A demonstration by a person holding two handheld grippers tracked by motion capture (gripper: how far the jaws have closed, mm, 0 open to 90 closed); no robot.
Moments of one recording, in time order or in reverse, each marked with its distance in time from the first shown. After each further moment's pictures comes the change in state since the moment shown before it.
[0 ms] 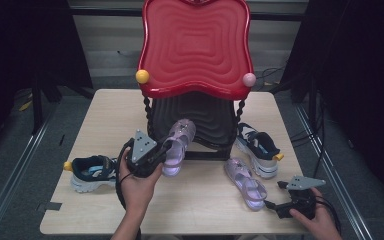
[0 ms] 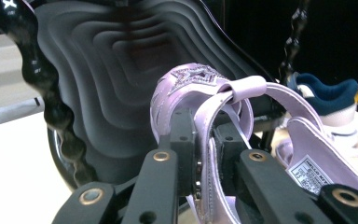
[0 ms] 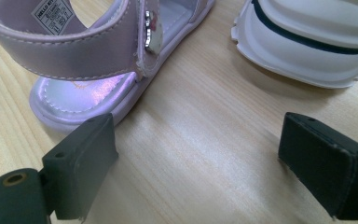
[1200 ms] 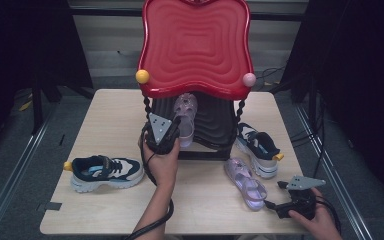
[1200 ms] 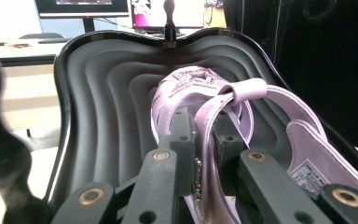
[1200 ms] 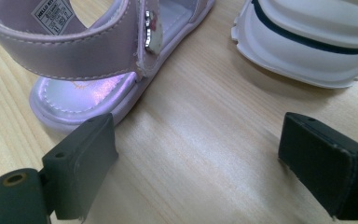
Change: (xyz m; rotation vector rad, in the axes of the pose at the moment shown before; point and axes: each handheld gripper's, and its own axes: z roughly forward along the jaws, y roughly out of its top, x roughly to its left) left arm -0.002 0.007 0.075 -0.157 0.212 -0.073; right arm 0.000 0.000 0.000 0.000 0.000 0.000
